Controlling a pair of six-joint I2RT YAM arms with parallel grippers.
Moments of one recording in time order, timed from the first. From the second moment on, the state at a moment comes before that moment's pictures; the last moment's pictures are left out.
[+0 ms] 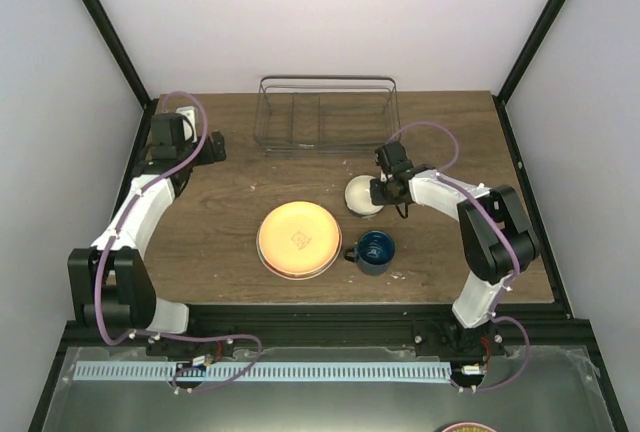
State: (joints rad) left arm -0.01 1.41 1.07 -0.28 0.07 -0.16; right arm 0.41 1.75 1.04 -0.36 0.04 0.27
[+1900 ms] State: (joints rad) left arm -0.16 2.24 1.96 -0.64 0.09 -0.12; right arm -0.07 1.57 1.36 -0.64 0.15 0.37
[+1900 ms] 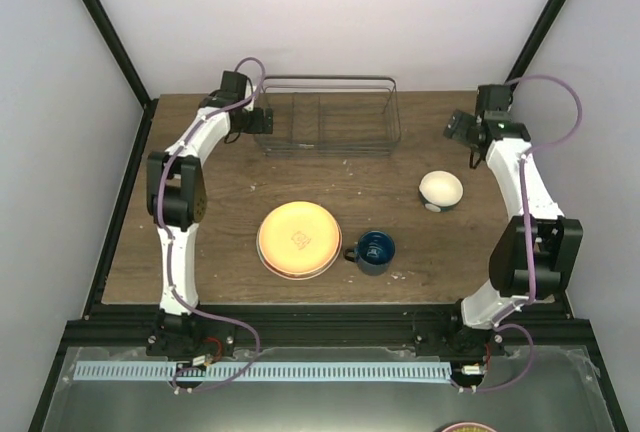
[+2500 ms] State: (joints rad) left arm -0.16 2.28 1.95 -0.63 0.02 -0.11; right arm 0.06 2.05 1.73 -0.56 -0.02 0.33
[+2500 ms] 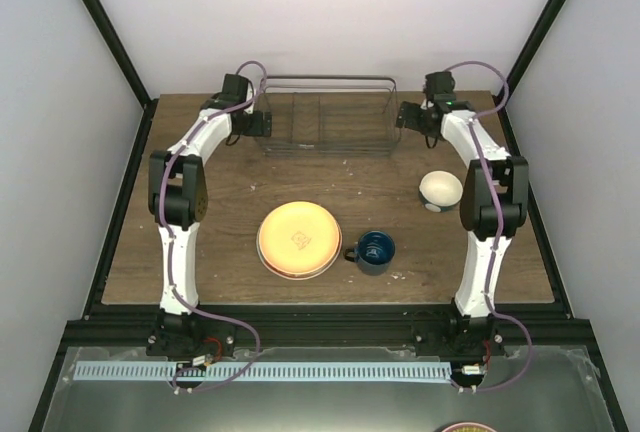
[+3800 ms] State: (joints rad) left arm -0.04 1.94 1.58 -0.72 -0.14 -0.08; right arm 0.12 2.07 1.82 -0.62 0.01 0.27
